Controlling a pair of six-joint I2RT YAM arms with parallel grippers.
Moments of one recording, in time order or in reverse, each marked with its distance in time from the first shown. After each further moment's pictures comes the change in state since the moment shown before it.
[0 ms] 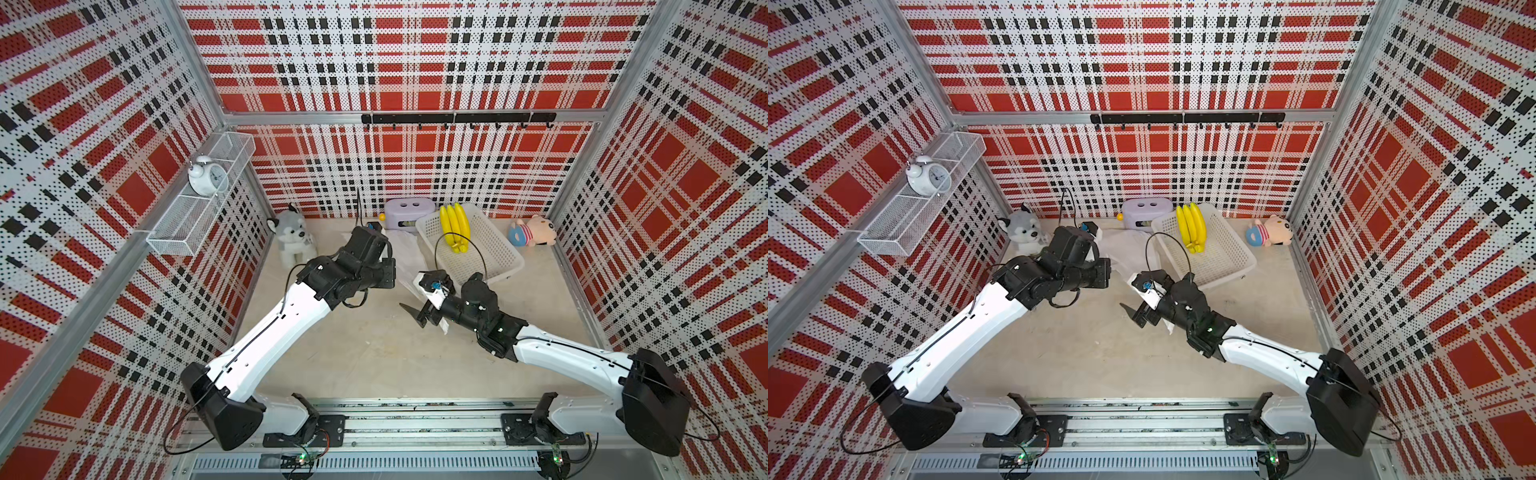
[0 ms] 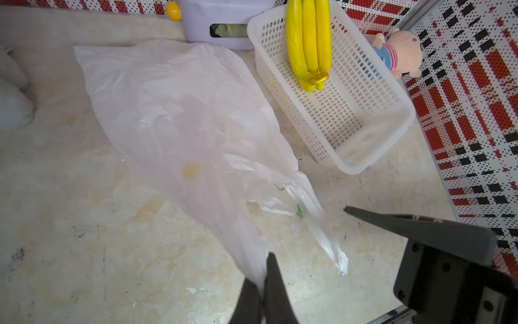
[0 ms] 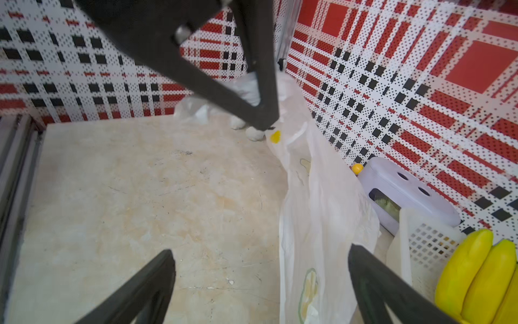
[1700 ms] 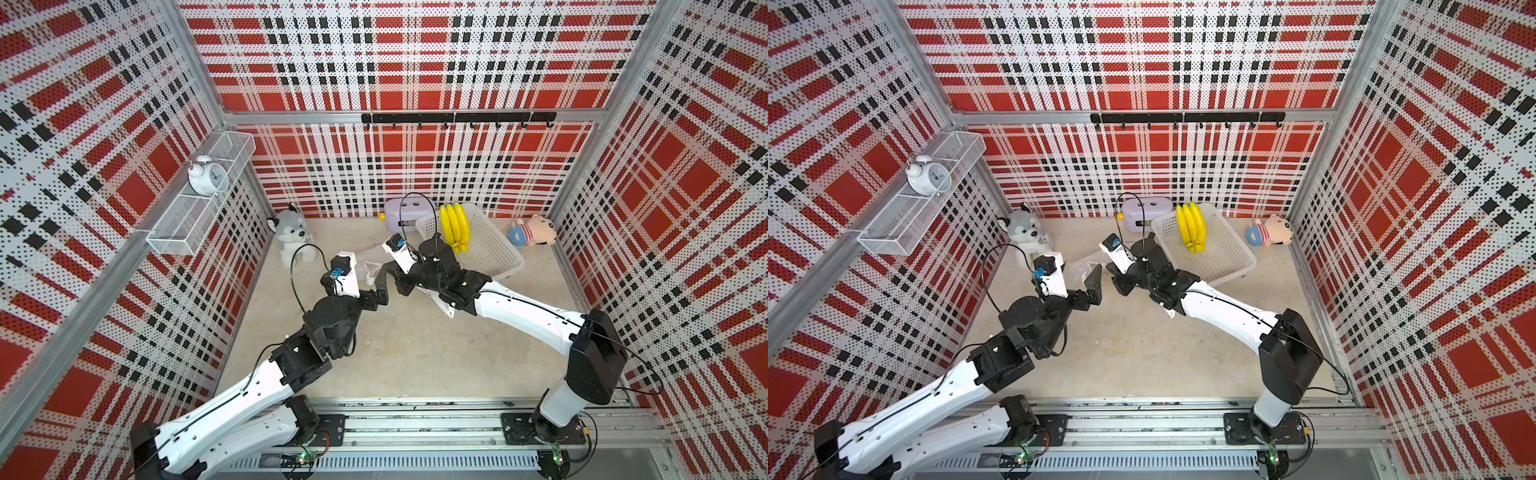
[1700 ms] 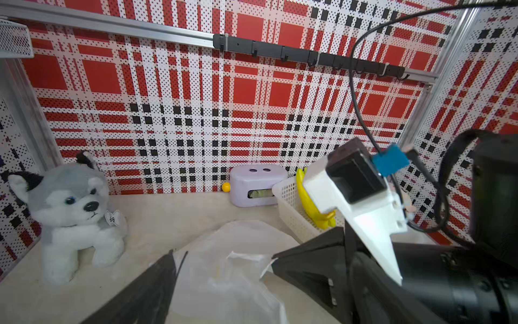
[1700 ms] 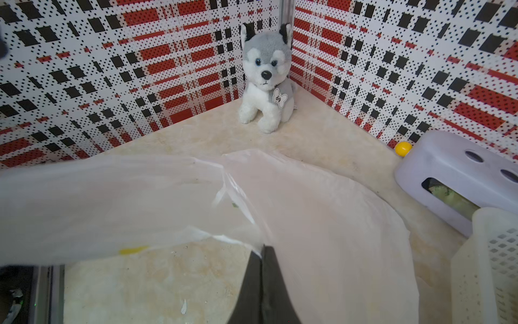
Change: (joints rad) left arm -0.190 -0.516 -0.731 0.987 -0.544 0.343; right arm -0.007 0.340 0.564 -0.418 -0.076 0.242
